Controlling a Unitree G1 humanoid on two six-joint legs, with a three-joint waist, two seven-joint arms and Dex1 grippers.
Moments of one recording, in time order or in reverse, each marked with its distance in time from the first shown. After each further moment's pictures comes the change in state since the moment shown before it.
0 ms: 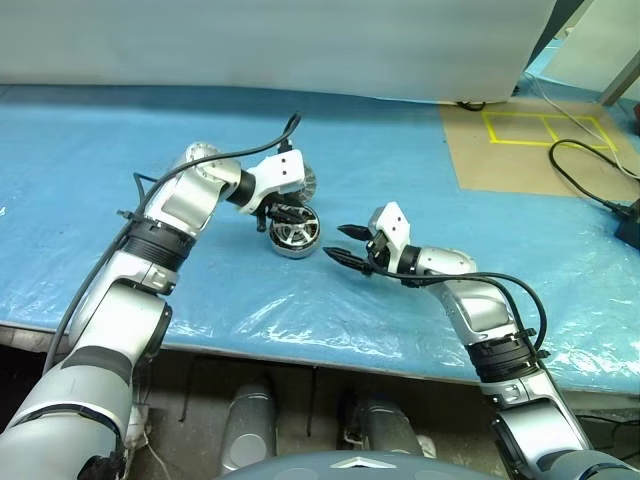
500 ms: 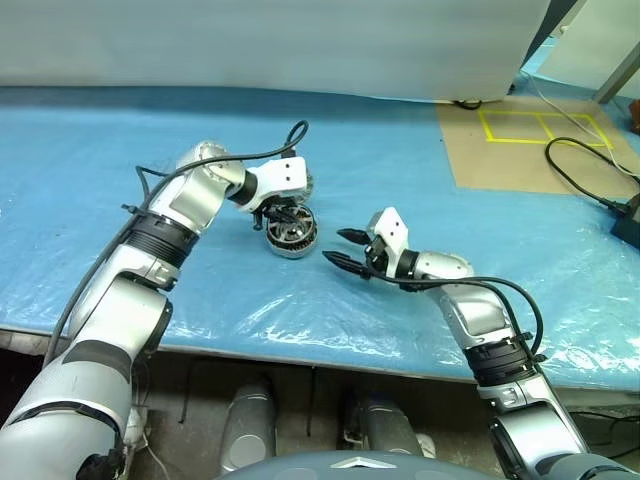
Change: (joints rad) left arm -0.001 0.028 -0.056 0.049 0.084 -0.107 0.031; right arm 0.018 0.012 0.002 0.011 -0.016 -0.019 -0.001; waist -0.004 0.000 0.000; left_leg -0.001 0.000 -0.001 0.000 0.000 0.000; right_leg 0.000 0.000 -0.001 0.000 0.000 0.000
